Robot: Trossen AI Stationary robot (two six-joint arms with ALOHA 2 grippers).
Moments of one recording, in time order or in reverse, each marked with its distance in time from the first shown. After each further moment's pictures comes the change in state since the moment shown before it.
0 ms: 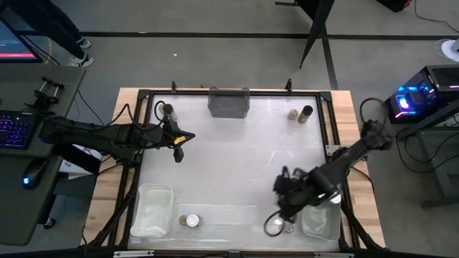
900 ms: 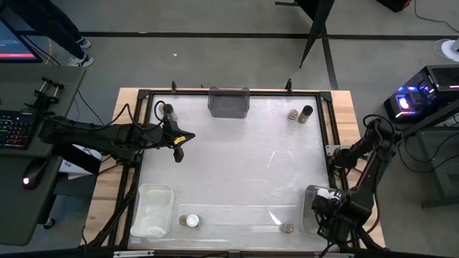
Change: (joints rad) left arm 0.000 0.000 0.000 0.001 -0.001 -0.009; right arm 0.451 -0.098 -0.399 0.132 -0.193 0.596
